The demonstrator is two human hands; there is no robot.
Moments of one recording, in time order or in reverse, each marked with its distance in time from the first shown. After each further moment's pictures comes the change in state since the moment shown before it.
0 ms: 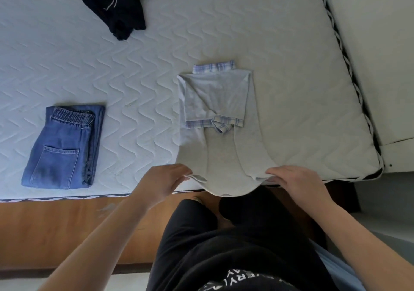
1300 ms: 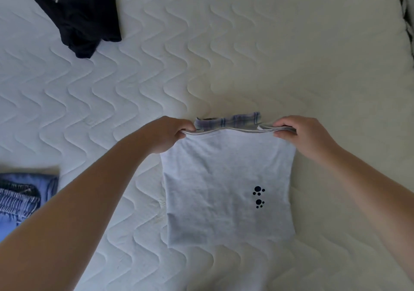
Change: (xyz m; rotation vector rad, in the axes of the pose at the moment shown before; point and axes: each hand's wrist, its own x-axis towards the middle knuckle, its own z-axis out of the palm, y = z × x) left_hand 0.391 -0.261 -0.027 -0.067 -0.508 -0.392; right_hand 0.432 0.189 0.085 0.282 -0.301 0.332
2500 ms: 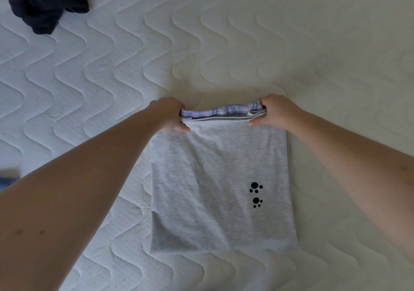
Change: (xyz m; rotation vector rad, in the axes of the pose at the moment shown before) left_hand 0.098 0.001 0.032 0.111 -0.064 -0.148; right_hand 0.100 0.032 0.059 -0.283 -0.271 0.123
